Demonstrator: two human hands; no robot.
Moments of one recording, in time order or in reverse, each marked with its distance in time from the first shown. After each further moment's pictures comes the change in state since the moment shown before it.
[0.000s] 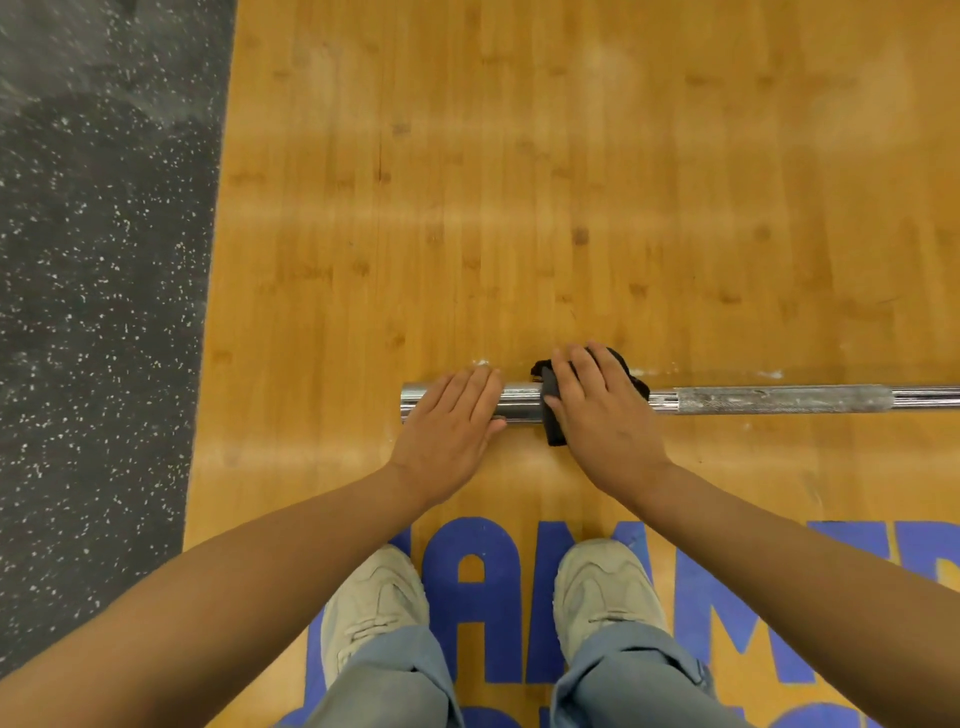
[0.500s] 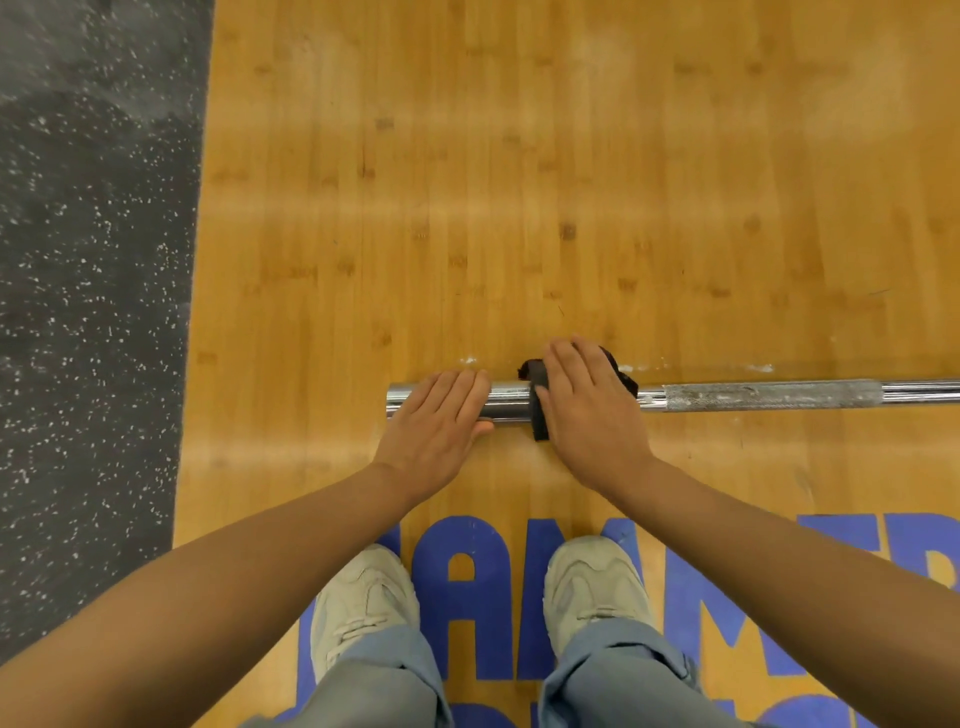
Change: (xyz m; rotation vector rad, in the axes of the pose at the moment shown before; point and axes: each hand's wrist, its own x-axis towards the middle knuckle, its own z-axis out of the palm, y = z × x) left_hand 0.001 -0.003 0.003 0.043 0.052 0.054; right_hand 0.001 0.004 0.014 0.029 0.122 0.007
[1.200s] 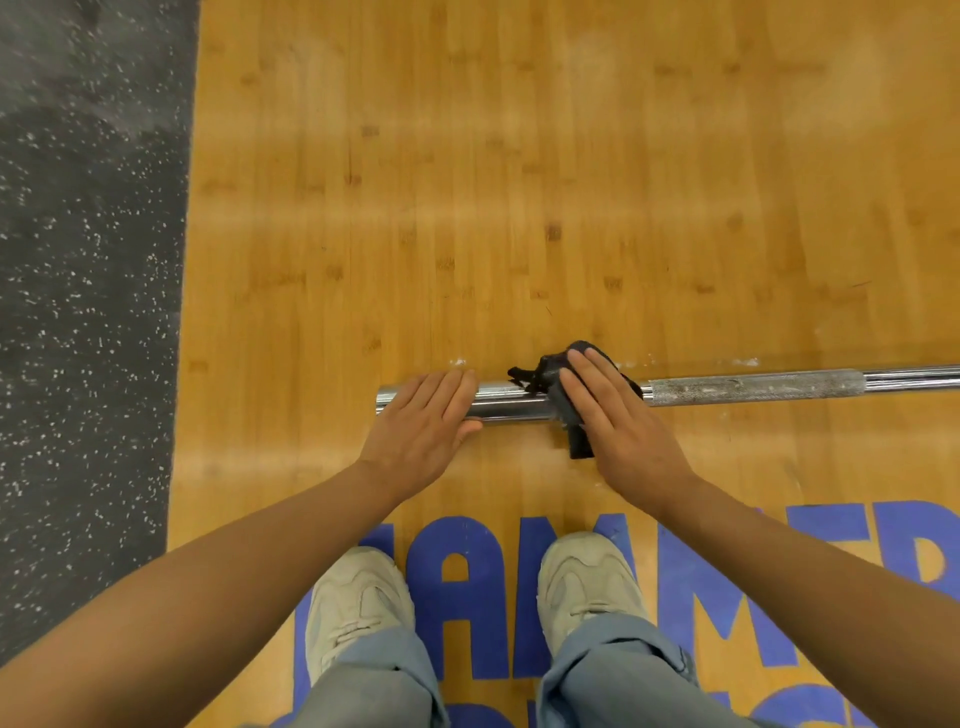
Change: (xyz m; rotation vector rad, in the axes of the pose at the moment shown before) left_hand 0.005 -0.006 -0.013 -0.051 -0.165 -0.005; right_hand -0.043 0.040 -0.003 0.135 0.061 -0.171
